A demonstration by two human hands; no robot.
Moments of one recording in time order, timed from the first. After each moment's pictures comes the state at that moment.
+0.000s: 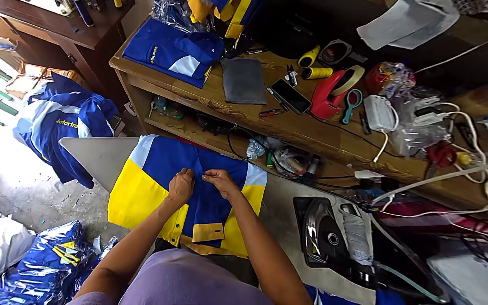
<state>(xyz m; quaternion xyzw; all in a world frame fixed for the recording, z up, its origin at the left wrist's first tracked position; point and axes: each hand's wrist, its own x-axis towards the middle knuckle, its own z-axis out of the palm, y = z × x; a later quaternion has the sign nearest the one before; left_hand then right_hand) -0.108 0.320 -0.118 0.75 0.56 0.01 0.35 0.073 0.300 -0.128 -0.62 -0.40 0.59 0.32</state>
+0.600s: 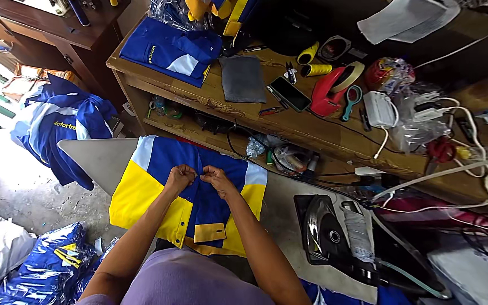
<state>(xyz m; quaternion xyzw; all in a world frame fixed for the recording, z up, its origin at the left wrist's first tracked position) -0.123 0.338 -0.121 0.49 0.52 0.25 0.65 0.060 0.303 -0.130 -0.58 -0.39 0.61 0.36</state>
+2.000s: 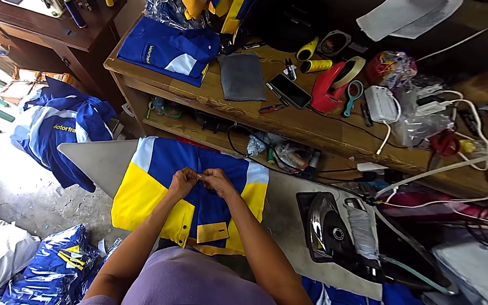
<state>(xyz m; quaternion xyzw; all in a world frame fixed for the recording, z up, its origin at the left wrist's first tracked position) -0.124 0.333 -0.134 0.61 0.51 0.20 0.58 0.051 0.309 -0.130 -0.65 -0.34 0.62 0.29</state>
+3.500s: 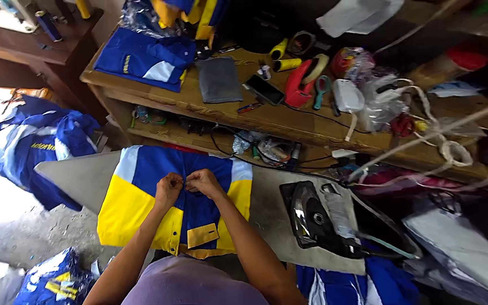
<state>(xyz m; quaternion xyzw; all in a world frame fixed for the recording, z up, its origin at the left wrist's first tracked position) -0.121 0.320 -0.124 0.67 0.53 0.24 0.46 0.053 0.301 -0.102 -0.63 -0.42 0.59 0.28</state>
